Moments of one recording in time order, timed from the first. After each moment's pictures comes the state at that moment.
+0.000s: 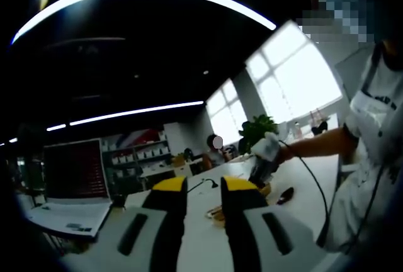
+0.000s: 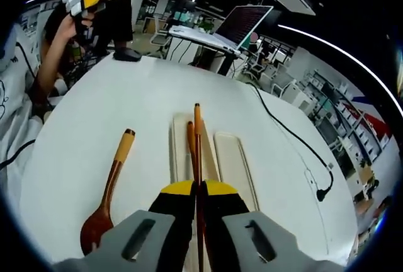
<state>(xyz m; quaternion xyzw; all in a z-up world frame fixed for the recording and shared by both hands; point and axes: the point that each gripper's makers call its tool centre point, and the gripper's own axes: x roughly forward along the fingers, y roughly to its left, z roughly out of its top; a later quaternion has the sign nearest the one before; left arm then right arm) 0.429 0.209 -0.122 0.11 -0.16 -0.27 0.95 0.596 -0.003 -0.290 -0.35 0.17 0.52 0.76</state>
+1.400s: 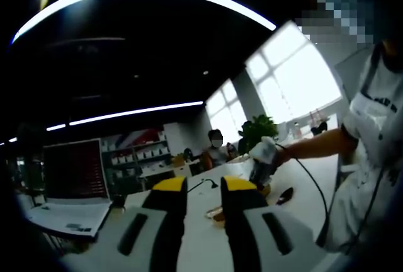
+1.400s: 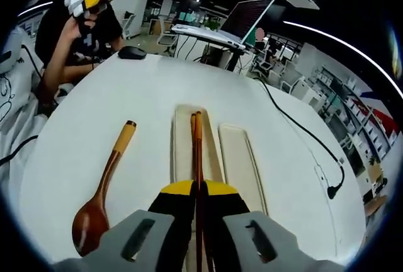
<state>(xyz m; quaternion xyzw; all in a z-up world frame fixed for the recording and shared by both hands) 0.429 0.208 -0.122 0.11 -0.16 -0.27 0.94 0.600 -0.008 -0.303 -0.34 0.19 0.55 0.74</state>
